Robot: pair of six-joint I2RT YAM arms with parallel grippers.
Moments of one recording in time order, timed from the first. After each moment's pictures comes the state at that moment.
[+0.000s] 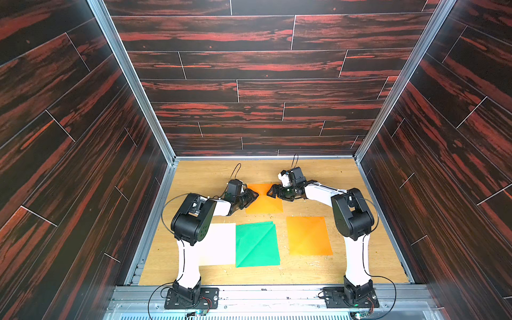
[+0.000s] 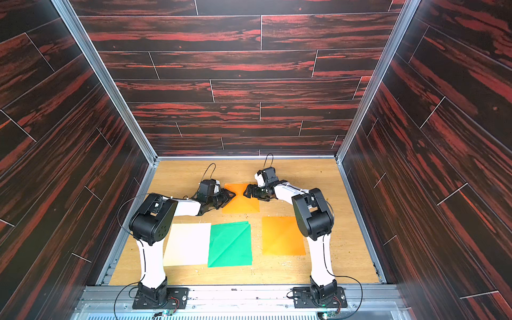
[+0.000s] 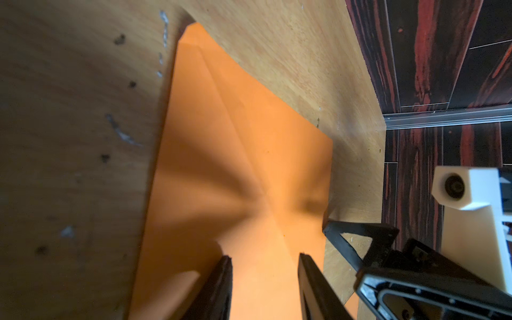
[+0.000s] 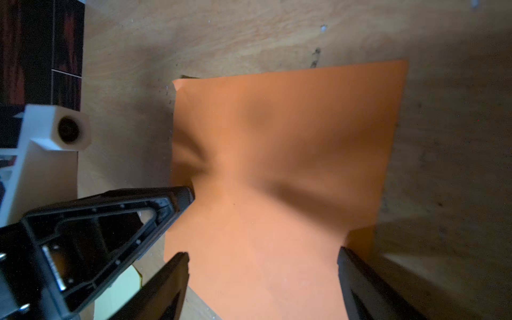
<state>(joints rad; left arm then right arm) -0.35 2.06 1.07 0.36 0.39 -0.96 0.44 2.11 1.43 -0.25 -0.41 0.46</state>
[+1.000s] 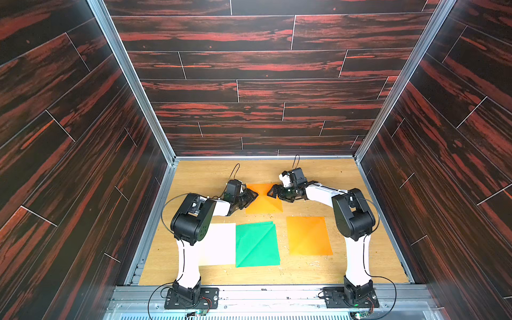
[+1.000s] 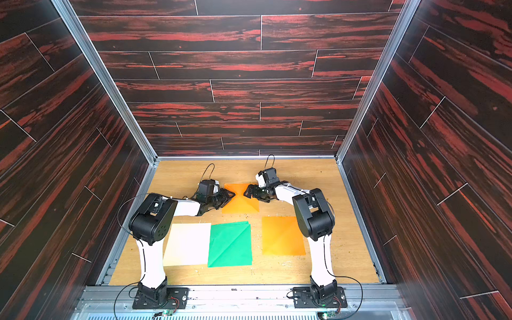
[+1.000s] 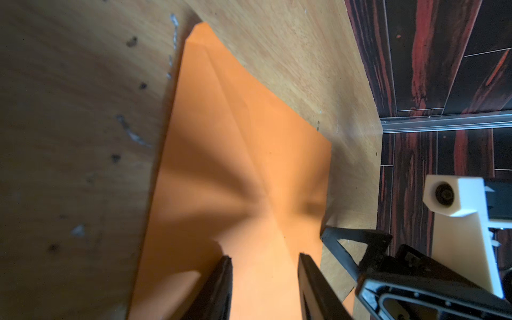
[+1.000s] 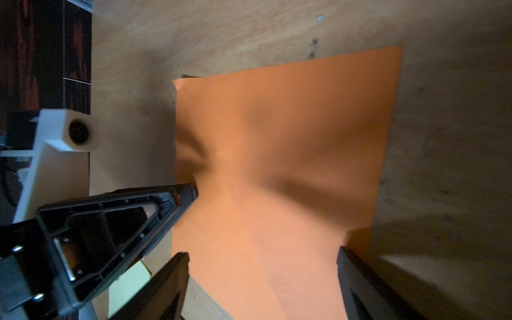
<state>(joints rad) -0.34 2.06 1.06 0.37 0.41 -0.99 0.45 2.15 1.44 -0.22 -0.48 0.51</state>
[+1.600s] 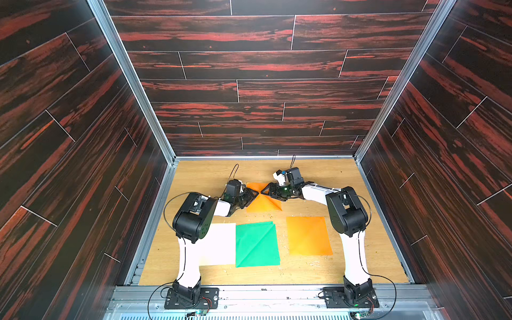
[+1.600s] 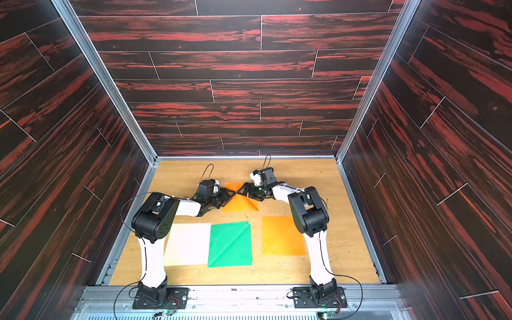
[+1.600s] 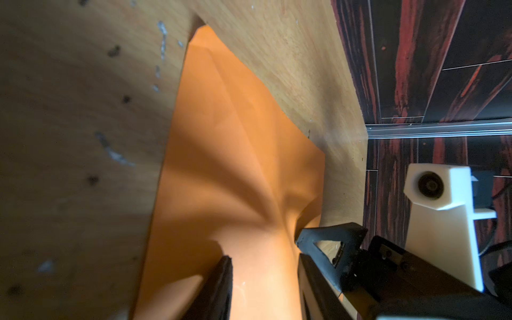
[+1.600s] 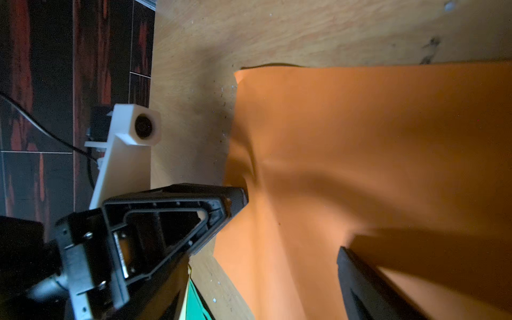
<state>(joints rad) -0.34 2.11 1.06 0.49 0.43 -1.05 0.45 2.23 1.49 -0.09 -0.67 0.56</state>
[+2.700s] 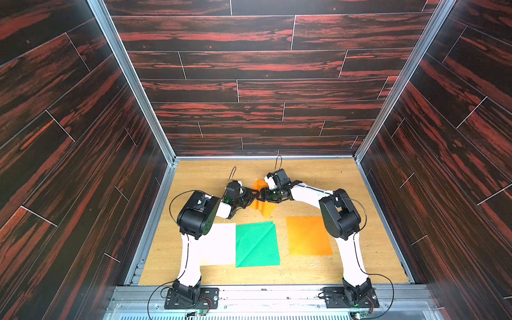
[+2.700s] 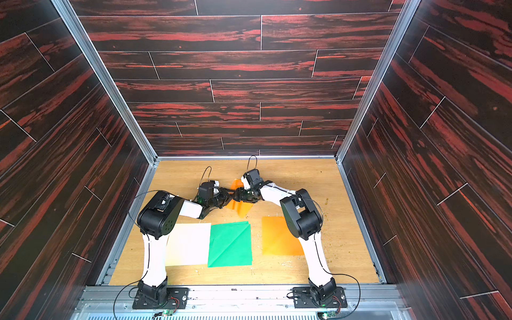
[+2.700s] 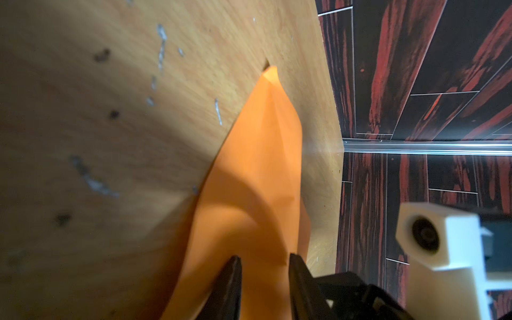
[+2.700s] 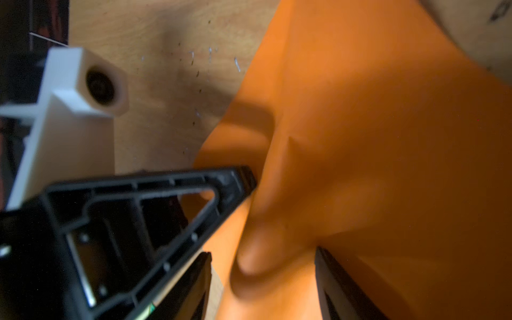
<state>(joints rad) -0.34 2.18 1.05 0.67 0.45 -1.17 0.59 2.25 1.63 -0.35 -0.33 0.50</state>
